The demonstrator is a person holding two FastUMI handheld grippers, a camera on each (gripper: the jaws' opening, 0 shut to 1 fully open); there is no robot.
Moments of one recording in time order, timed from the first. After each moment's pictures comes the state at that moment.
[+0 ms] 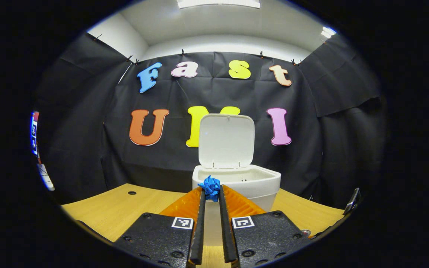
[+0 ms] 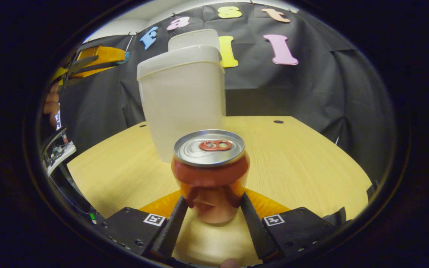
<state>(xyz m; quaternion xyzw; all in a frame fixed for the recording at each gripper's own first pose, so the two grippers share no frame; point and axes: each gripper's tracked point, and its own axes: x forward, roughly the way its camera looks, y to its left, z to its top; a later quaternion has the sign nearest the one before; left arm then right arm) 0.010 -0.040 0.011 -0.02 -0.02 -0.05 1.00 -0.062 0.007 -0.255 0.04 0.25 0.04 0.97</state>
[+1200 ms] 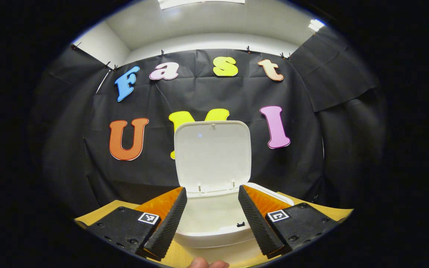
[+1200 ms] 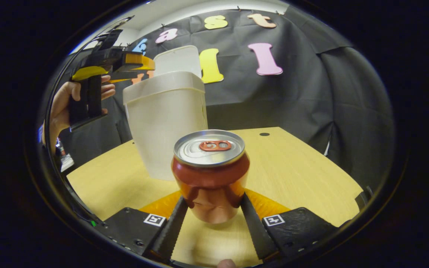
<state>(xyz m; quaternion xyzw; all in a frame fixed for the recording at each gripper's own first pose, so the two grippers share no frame) 0.108 -0.074 0.029 0.02 -0.02 -0.07 1.00 -0.061 -0.032 -0.221 0.06 0.20 0.02 0.98</state>
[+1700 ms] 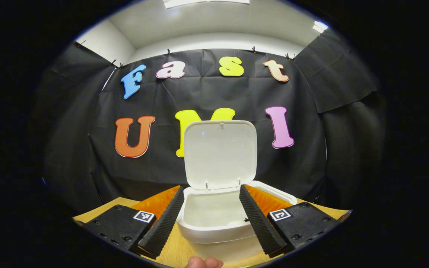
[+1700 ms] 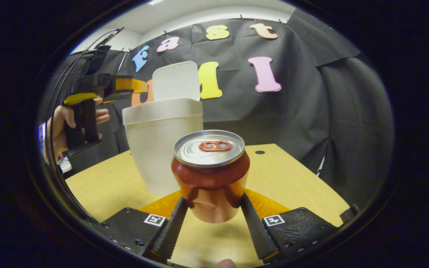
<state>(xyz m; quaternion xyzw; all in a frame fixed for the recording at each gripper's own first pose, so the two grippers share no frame) 0.093 -0.057 0.029 0.00 -0.01 -0.06 1.00 -0.047 -0.047 -0.157 0.04 0.15 0.00 0.99</state>
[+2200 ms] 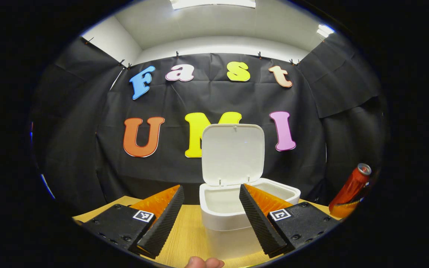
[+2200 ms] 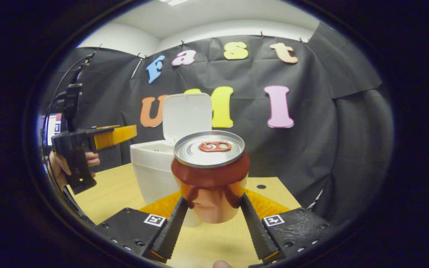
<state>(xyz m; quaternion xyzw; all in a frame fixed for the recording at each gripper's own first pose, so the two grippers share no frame) 0.061 -0.013 0.021 -0.01 -0.02 -0.05 1.00 -0.007 -0.018 -0.033 -0.02 0.07 0.05 1.00</state>
